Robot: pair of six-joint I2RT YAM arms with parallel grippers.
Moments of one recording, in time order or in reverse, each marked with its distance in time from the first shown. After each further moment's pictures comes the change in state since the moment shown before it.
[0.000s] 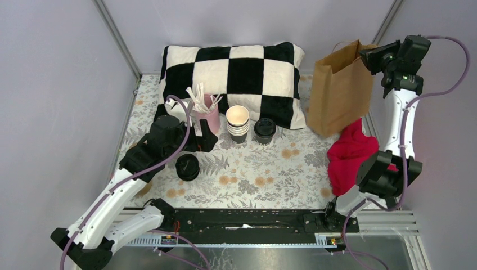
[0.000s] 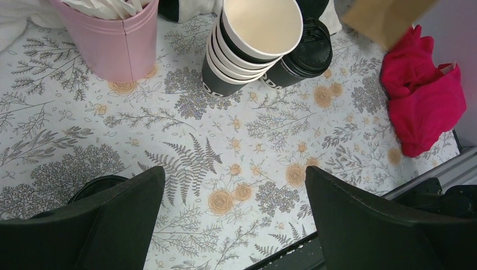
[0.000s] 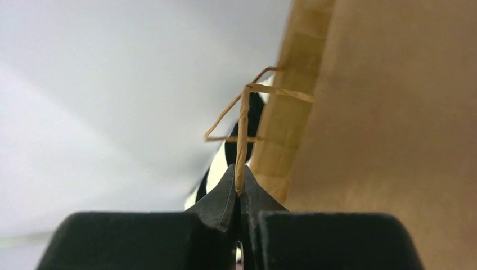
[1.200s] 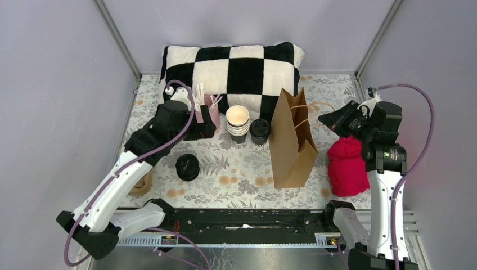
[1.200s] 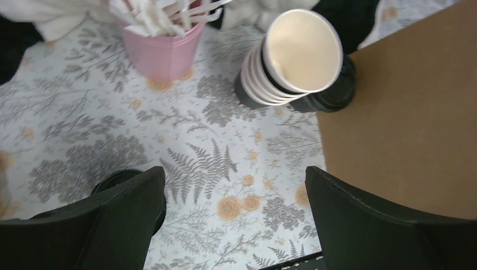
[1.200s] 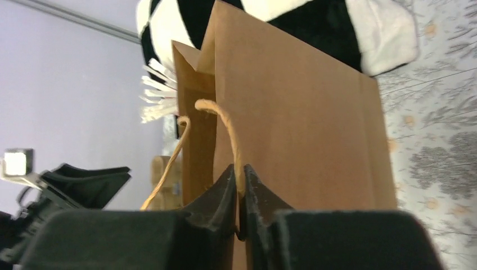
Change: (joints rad) left arm 0.000 0.169 0.201 -0.121 -0.127 -0.078; right arm 0.197 -0.789 -0.636 -0.279 -0.264 -0.369
